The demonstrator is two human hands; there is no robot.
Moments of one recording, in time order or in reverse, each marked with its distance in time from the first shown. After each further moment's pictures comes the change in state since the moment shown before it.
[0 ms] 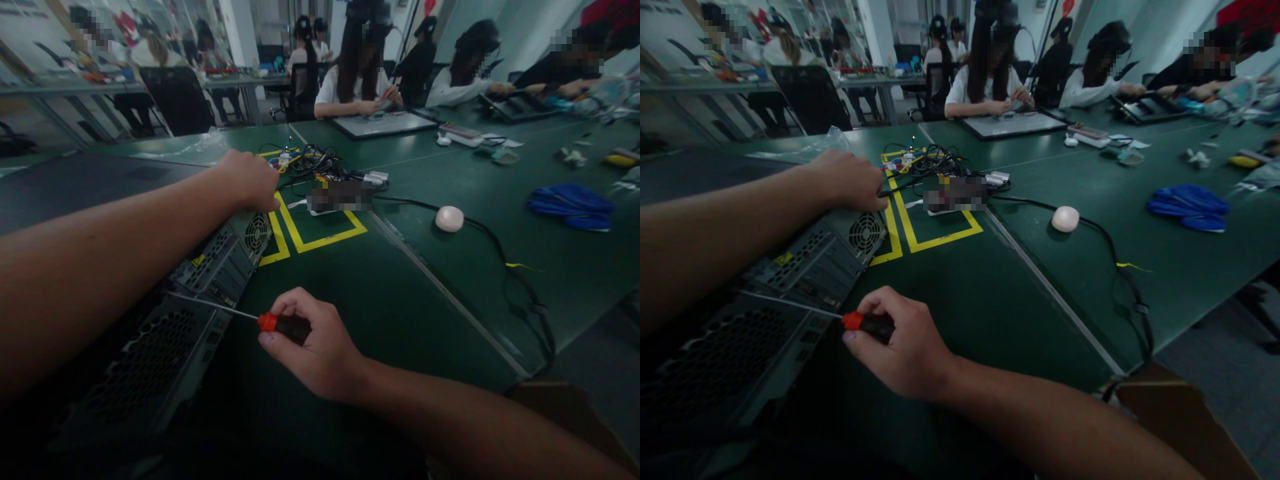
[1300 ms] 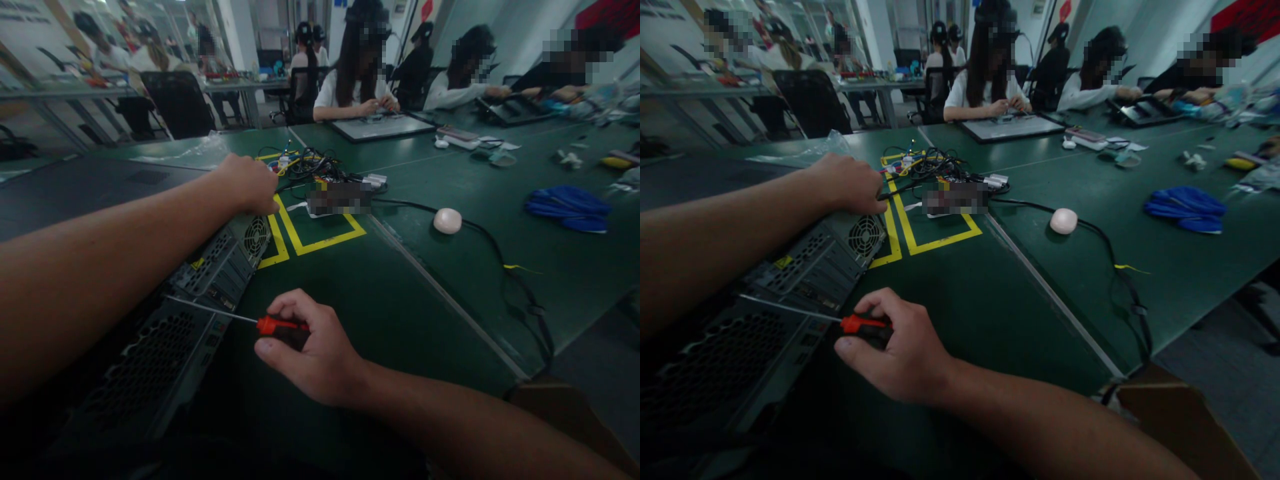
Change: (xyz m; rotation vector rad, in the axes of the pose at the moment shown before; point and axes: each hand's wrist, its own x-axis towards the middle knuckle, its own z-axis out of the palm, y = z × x) left_hand -0.010 0.006 -0.010 0.071 0.003 0.038; right_hand 0.000 -0.006 -0.002 -0.010 0.009 0.015
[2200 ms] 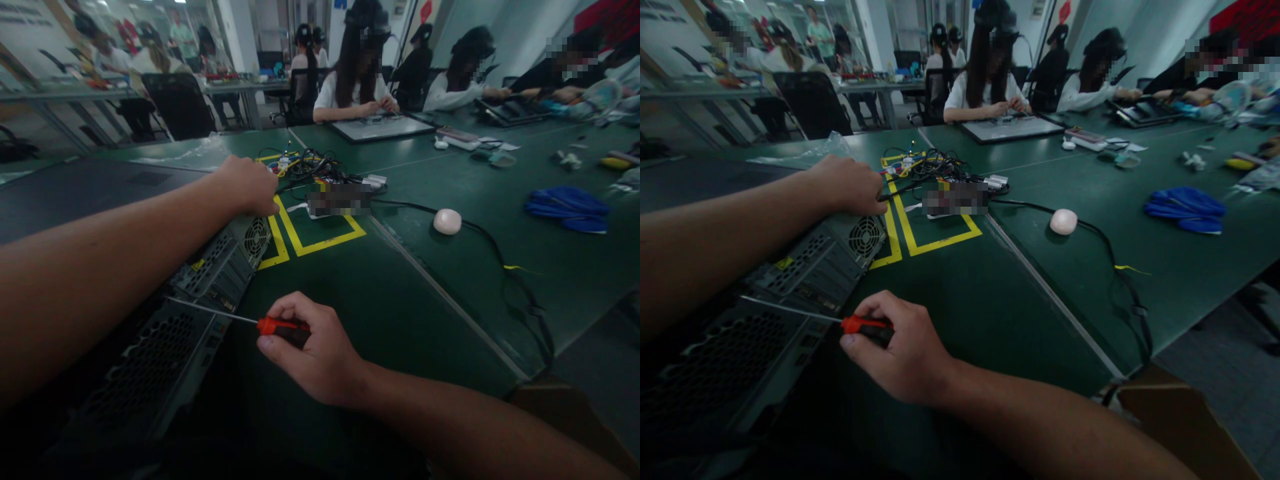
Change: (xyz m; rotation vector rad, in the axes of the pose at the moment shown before) left_hand -0.008 0.004 -0.007 -0.006 -0.024 -0.014; right_hand 0.001 -0.003 -0.001 0.008 0.002 -0.041
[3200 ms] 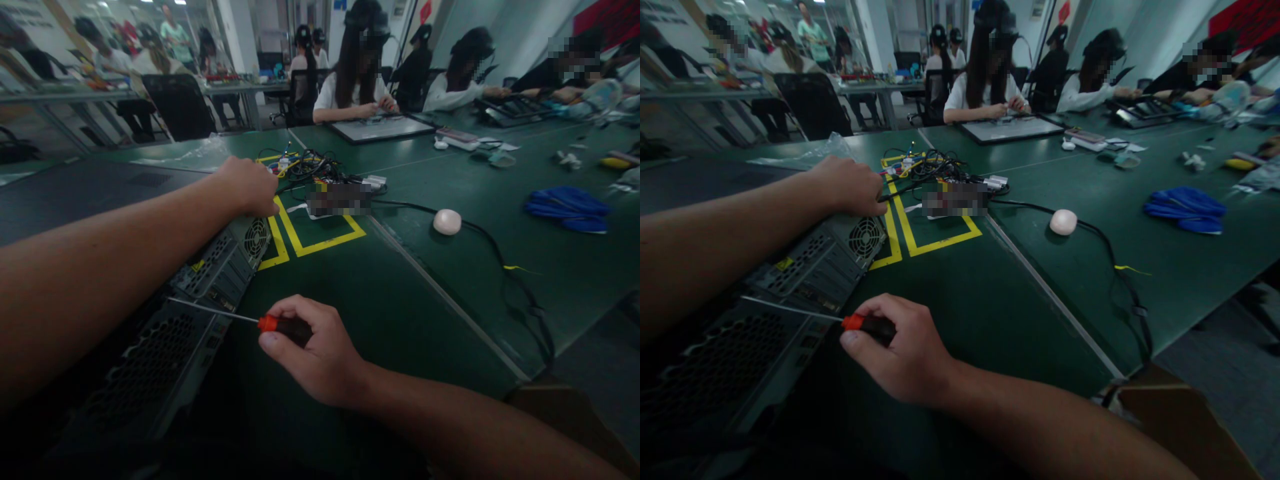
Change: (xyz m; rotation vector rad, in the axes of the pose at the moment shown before) left_hand 0.004 -0.004 0.003 -0.026 -0.007 0.031; right_hand -0.003 0.006 0.001 -0.007 0.023 0.035
